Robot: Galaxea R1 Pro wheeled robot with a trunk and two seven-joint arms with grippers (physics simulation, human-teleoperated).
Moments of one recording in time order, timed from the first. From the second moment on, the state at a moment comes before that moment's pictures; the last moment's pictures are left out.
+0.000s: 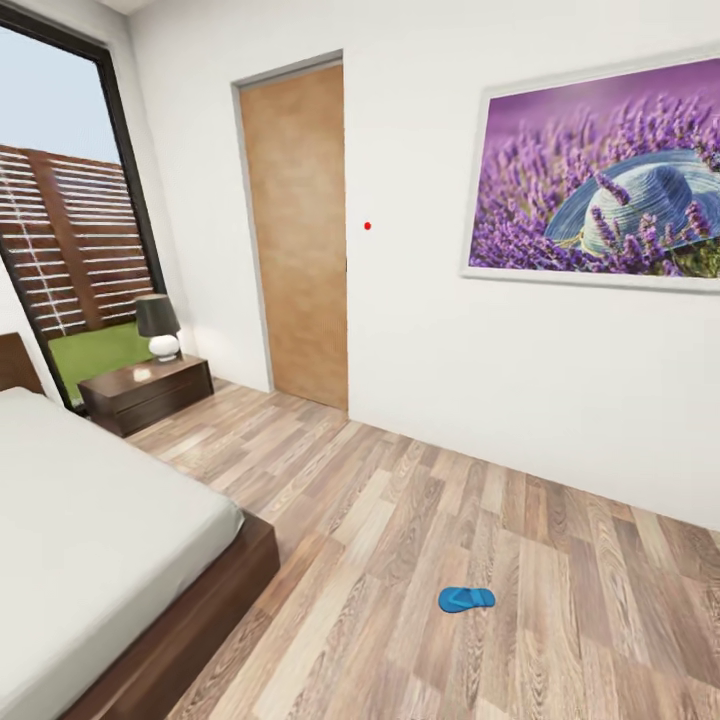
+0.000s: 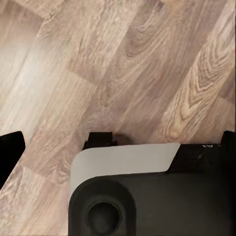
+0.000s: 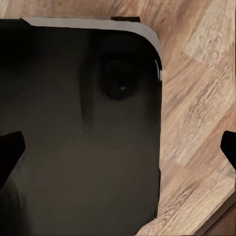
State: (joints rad) left arm 0.00 -0.01 0.00 -0.38 0.01 0.00 0.00; right arm 0.00 -0.01 -0.02 -0.06 0.00 -0.01 -0.01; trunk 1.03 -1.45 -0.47
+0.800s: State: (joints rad) left arm -0.01 -0.01 0.01 -0.63 0.01 -0.01 0.00; right arm 0.00 -0.01 -0.02 -0.46 0.00 -0.08 0.00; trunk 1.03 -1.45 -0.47
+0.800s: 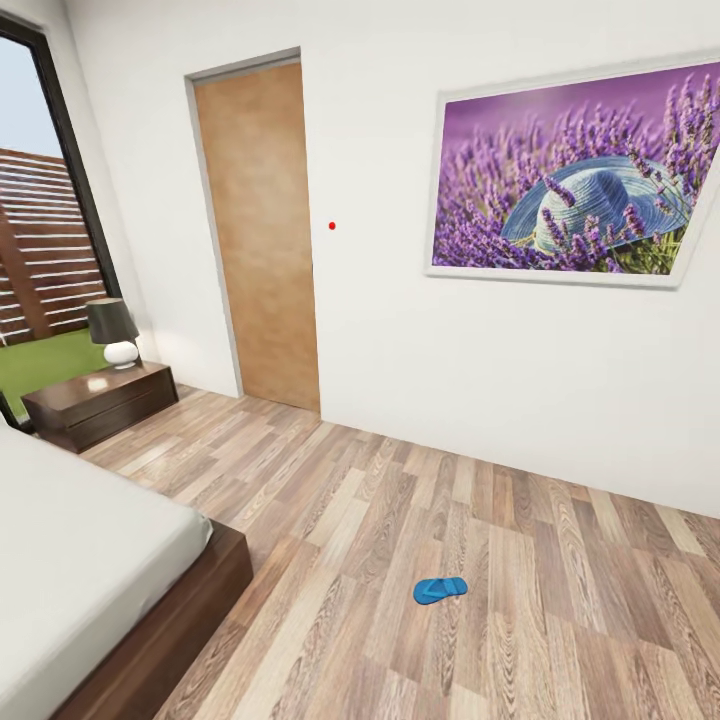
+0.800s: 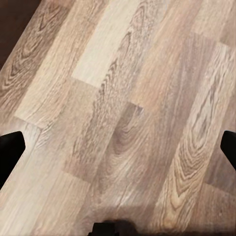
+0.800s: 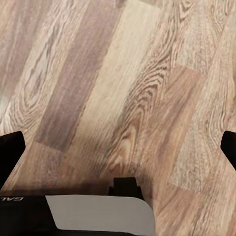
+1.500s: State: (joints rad) left arm -0.01 -0.01 0.03 -0.55 0.06 -0.14 0.00; right arm 0.00 -0.01 -0.03 -0.41 0.00 -0.08 0.00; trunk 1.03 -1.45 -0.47
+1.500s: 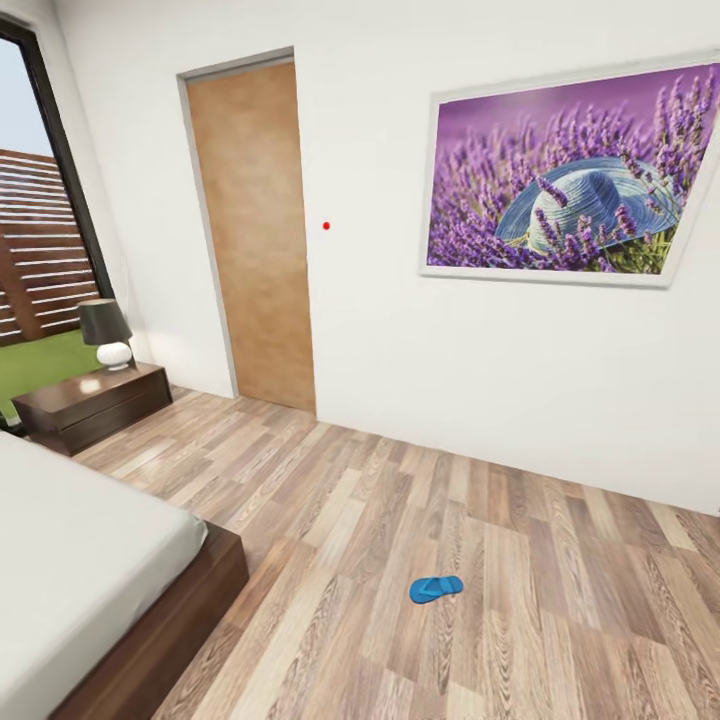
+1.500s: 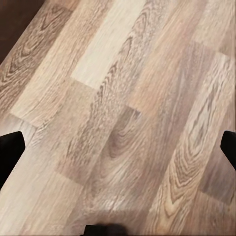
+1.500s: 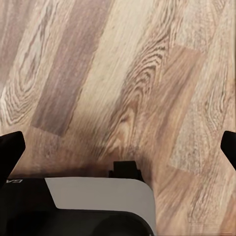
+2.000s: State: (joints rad) left arm -0.01 -0.01 0.03 -0.55 0.06 -0.15 0.00; right arm 0.00 -0.01 -0.03 -0.41 0.00 -0.08 0.00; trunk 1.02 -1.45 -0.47
